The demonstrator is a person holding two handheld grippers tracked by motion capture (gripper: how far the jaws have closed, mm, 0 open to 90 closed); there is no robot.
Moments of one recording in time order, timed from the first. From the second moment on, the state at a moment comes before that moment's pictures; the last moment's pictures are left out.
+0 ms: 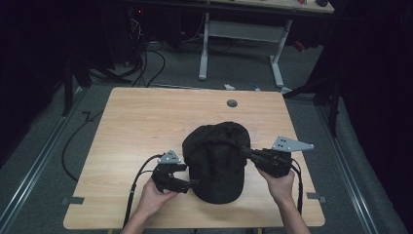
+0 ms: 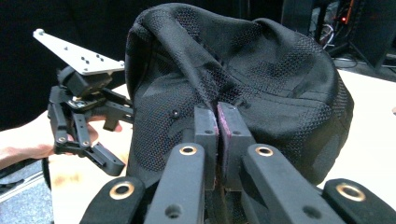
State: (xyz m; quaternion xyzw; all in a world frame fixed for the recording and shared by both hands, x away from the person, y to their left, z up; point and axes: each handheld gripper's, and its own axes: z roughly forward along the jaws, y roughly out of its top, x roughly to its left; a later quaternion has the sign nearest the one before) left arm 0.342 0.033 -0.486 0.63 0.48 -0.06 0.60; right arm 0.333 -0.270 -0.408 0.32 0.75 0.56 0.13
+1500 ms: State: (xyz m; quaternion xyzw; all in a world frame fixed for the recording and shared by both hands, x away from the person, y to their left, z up) left arm 0.332 0.054 -0.457 0.64 0.43 -0.15 0.63; right arm 0.338 -0.269 -0.410 0.29 0.75 0.57 0.17
